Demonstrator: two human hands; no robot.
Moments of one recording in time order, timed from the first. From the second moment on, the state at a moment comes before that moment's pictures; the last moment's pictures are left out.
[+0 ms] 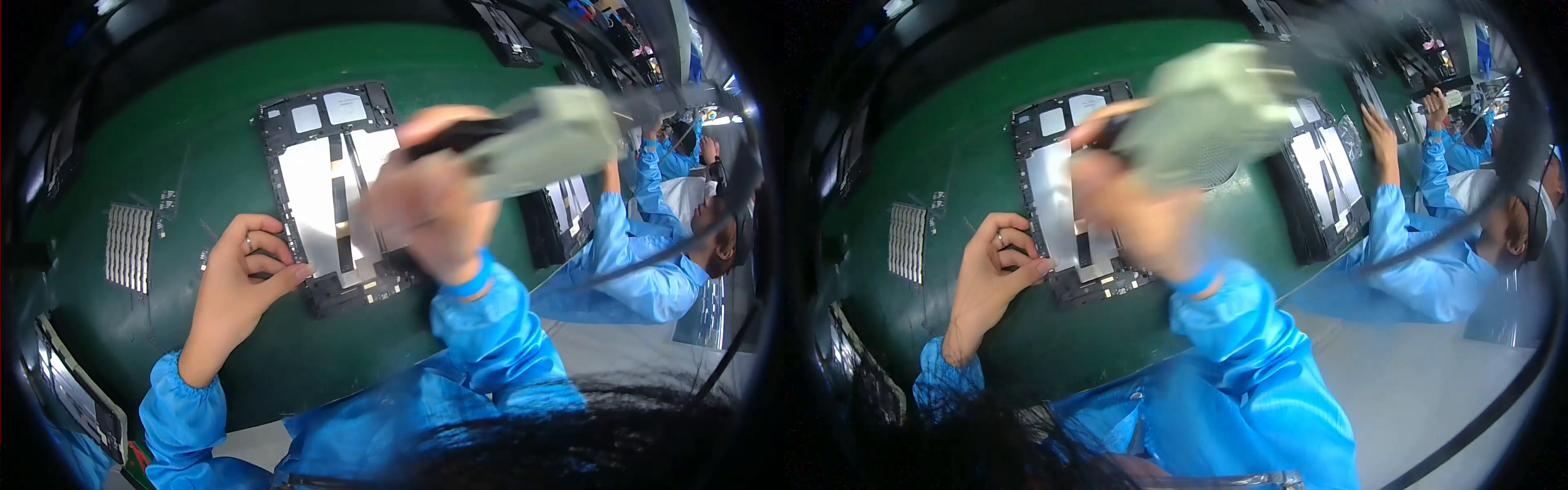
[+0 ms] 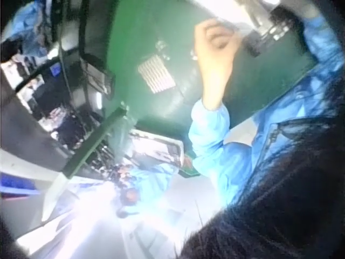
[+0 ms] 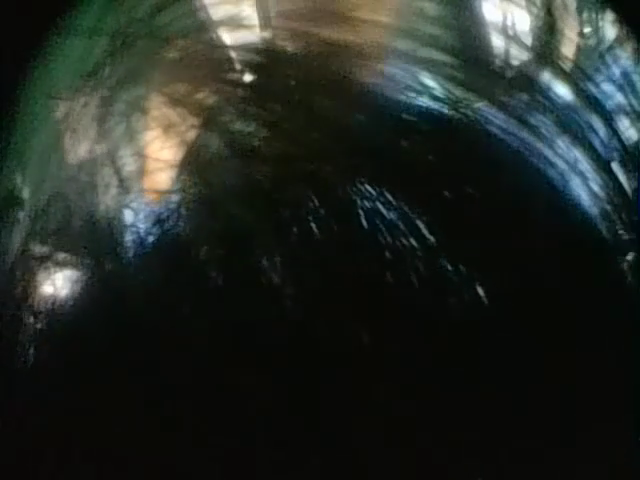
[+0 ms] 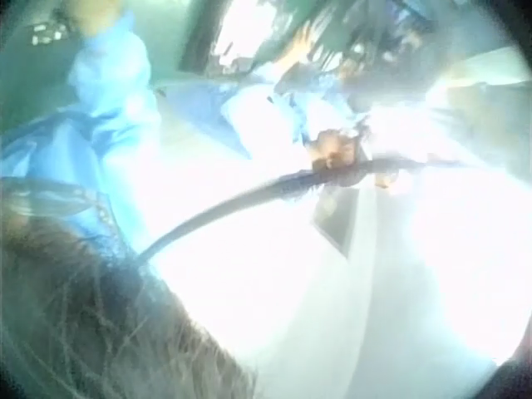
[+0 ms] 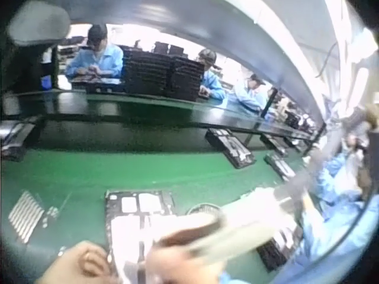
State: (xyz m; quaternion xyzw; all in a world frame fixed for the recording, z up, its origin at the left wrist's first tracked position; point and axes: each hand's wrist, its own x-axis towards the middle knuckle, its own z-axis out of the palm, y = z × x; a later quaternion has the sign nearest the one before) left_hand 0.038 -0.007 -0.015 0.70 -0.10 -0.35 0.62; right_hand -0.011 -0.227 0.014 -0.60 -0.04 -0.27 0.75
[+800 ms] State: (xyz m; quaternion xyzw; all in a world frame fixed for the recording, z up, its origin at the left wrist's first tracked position) left_hand 0.041 -0.014 -0.018 0.70 -0.06 -0.36 0.61; right_hand -0.015 -0.335 -0.022 -0.56 0.06 -0.40 0.72
